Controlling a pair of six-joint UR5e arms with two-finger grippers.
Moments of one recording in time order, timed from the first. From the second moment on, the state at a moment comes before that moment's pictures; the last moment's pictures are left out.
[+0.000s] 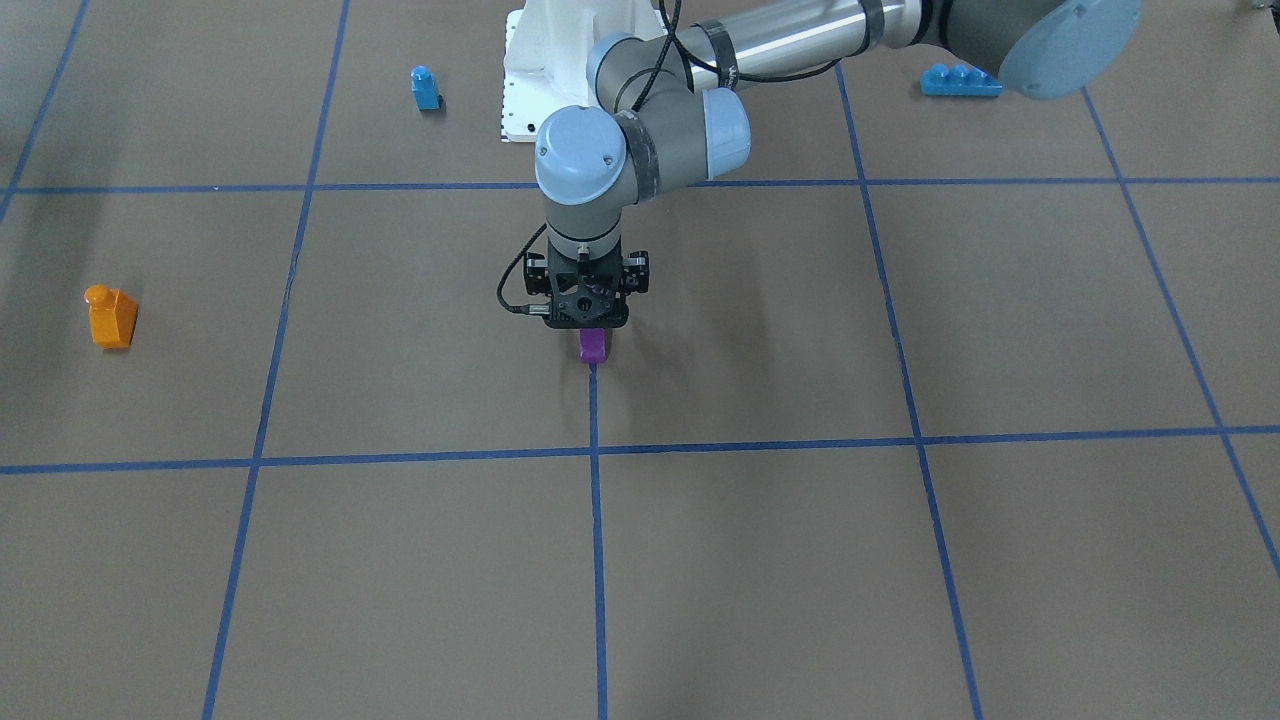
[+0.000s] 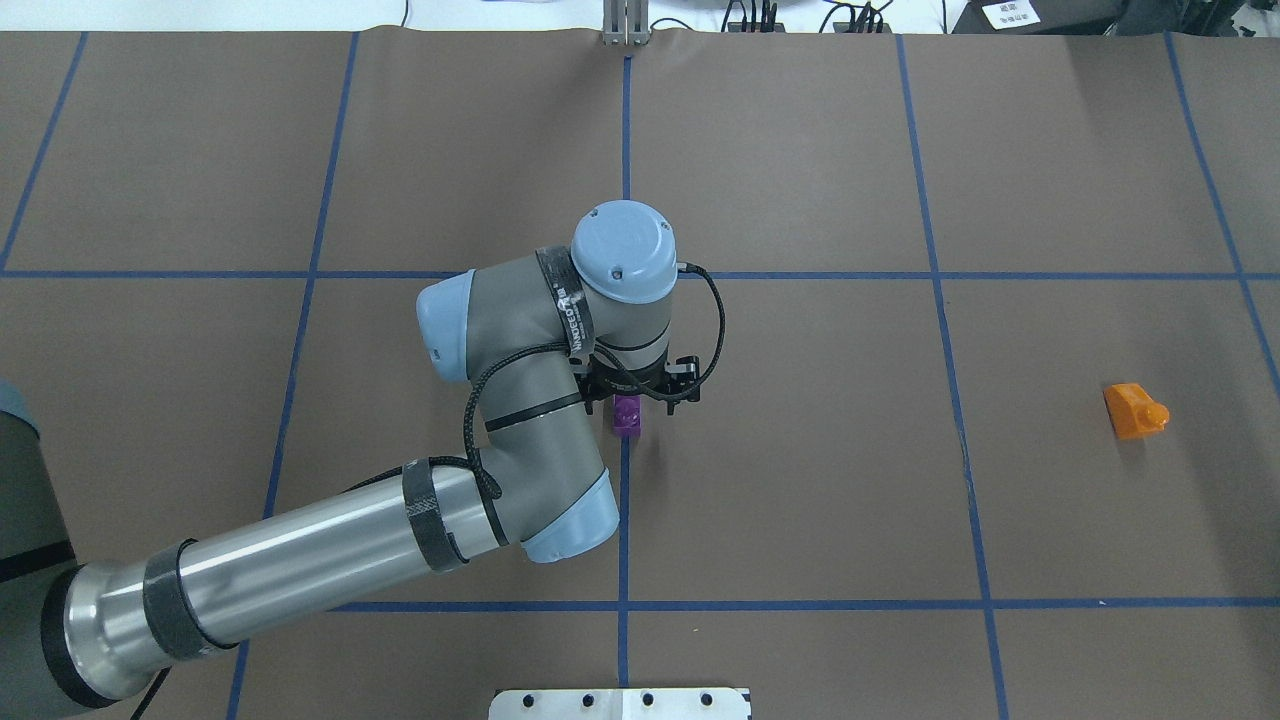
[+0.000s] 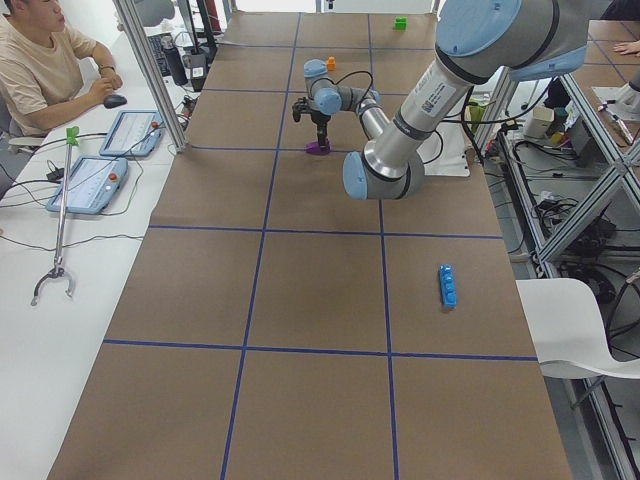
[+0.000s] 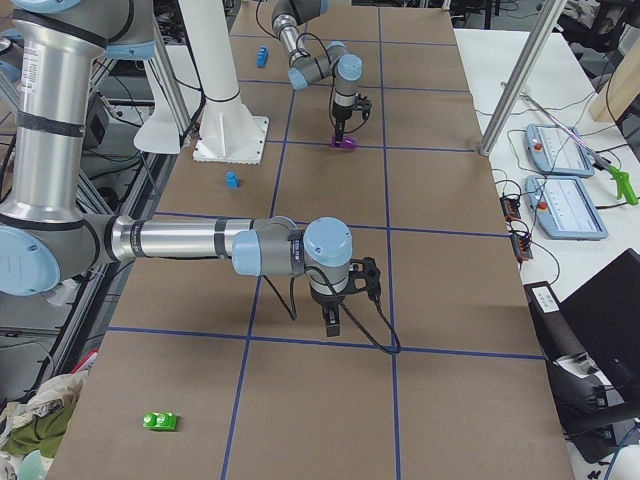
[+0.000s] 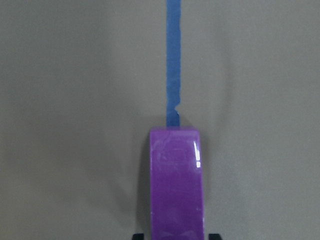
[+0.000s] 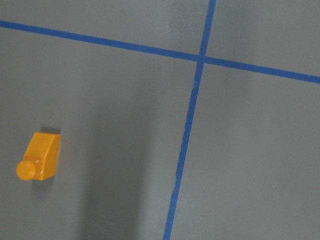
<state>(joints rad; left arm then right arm) -0.49 -2.52 -1.34 -1.59 -1.99 -1.20 1.56 -1.77 1.83 -1.56 2.38 -0.12</state>
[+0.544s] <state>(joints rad) -0.58 -2.51 -1.55 -1.44 -2.02 -1.19 1.45 -1.77 1.83 -1.49 2.42 -0.04</state>
